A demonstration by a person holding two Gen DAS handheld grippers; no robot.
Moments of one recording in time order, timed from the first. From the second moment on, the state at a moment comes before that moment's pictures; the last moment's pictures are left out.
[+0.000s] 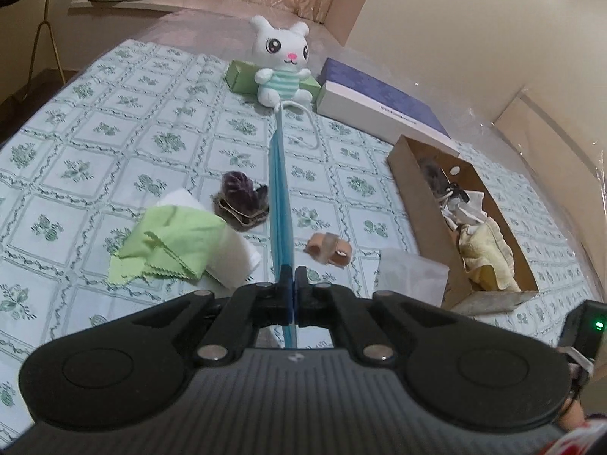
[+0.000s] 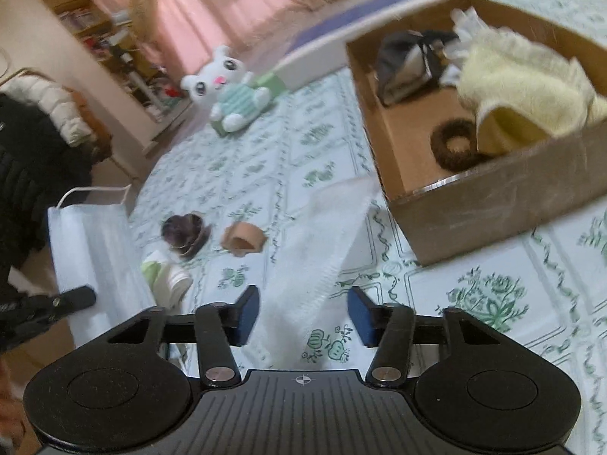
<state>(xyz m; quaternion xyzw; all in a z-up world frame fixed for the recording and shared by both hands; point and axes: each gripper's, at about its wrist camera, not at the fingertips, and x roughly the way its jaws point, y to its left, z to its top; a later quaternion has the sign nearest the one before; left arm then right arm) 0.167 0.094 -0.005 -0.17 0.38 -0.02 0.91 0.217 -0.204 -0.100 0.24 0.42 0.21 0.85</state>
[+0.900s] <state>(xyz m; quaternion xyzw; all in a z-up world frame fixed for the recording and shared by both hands) 0.218 0.007 0.043 -0.13 0.35 -0.15 0.92 0.220 -0.270 0.011 0.16 0.28 0.23 0.92</state>
